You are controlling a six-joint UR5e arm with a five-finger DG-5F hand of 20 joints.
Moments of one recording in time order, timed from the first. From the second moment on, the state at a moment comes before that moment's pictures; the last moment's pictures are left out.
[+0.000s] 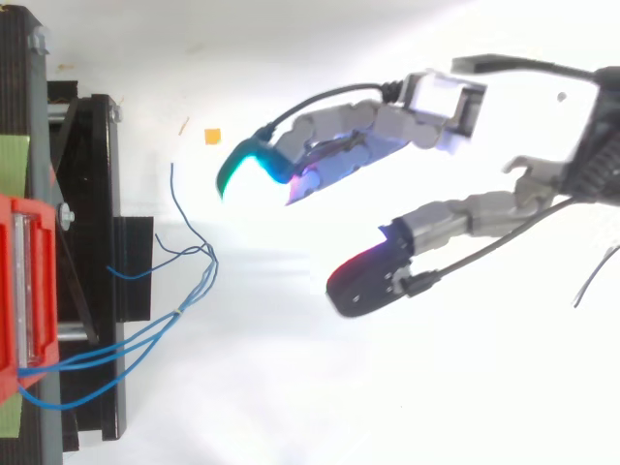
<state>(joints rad) 0.12 -2.12 -1.49 -2.70 -1.30 -0.36</state>
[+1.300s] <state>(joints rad) 0.14 -2.38 -1.38 -2.37 -1.32 -0.29</state>
